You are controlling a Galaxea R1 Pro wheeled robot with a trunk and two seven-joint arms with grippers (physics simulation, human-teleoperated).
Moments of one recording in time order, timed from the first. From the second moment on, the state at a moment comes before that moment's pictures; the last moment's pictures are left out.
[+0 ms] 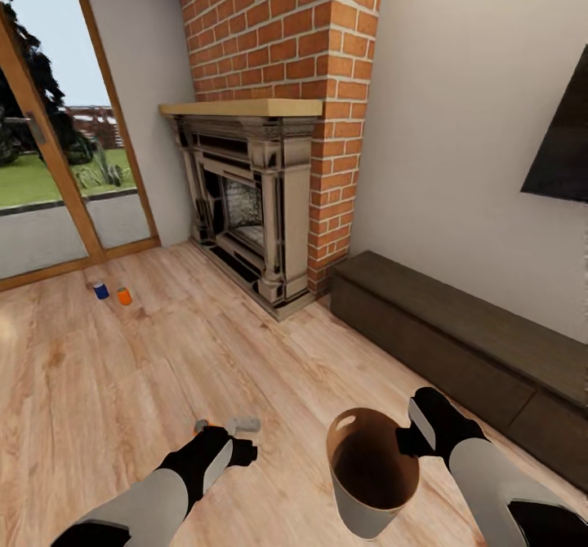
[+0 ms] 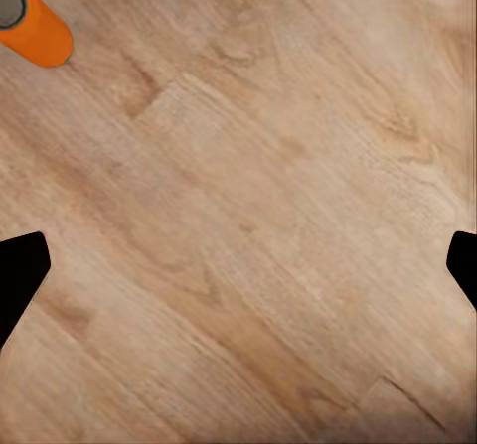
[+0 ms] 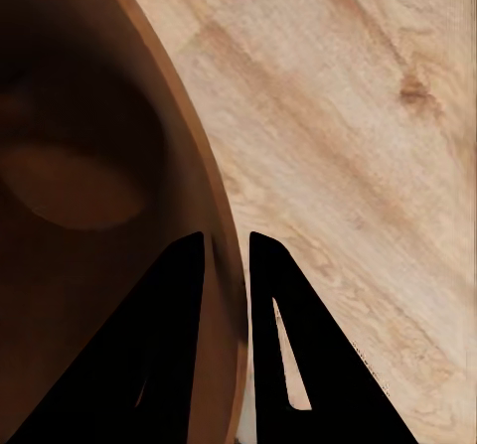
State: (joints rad) left arm -0.71 -0.14 -0.09 -0.26 0.06 0.43 0.08; right arm -0.78 -0.06 -0.08 -0.40 0.02 0.94 -0.09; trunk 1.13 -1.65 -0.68
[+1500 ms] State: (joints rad) left arm -0.71 -0.14 -0.09 -0.26 0.06 0.43 0.08; right arm -0.78 -0.04 -0.08 -0.39 0.02 0.94 -0.09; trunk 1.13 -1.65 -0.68
